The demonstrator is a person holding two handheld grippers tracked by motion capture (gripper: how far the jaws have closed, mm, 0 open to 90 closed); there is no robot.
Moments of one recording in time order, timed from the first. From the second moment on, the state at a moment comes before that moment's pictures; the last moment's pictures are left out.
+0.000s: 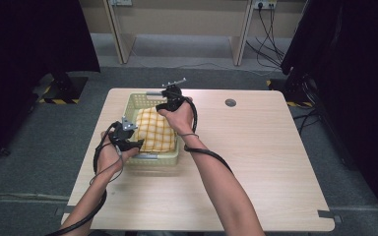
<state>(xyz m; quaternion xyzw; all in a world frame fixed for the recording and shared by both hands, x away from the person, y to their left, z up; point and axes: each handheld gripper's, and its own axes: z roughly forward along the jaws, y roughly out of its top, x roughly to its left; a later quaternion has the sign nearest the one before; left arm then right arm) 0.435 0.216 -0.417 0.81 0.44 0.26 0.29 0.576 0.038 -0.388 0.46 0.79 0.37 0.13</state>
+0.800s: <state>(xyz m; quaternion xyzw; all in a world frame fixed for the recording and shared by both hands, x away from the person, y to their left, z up) 0.417 0.216 -0.410 0.78 0.45 0.28 0.34 0.568 0.012 -0.378 0.44 0.80 0.40 0.11</state>
